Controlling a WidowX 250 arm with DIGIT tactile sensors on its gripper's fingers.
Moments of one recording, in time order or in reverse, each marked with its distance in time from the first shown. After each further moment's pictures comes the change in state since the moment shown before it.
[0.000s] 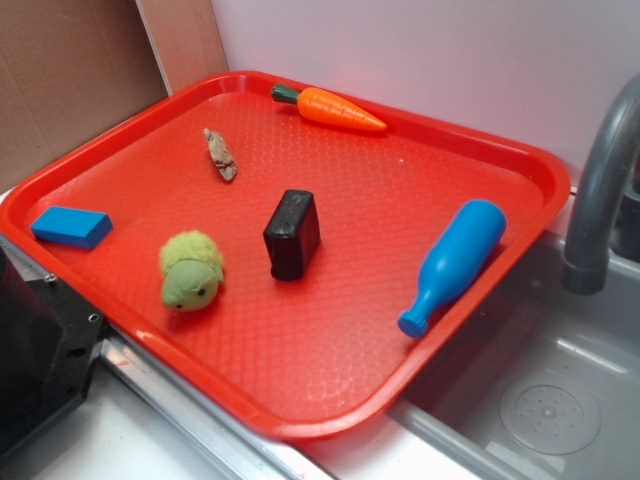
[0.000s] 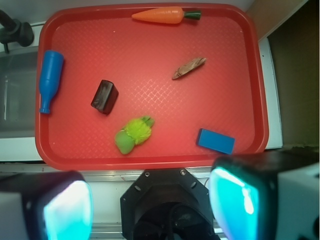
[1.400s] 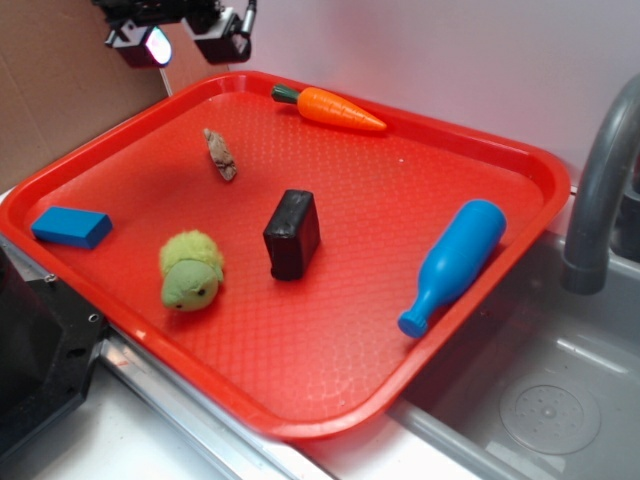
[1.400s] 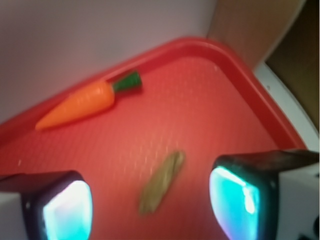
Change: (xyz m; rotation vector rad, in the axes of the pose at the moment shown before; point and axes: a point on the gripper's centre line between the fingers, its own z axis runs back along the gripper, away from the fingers) arm 0.128 0.087 -0.141 0.043 -0.291 0.431
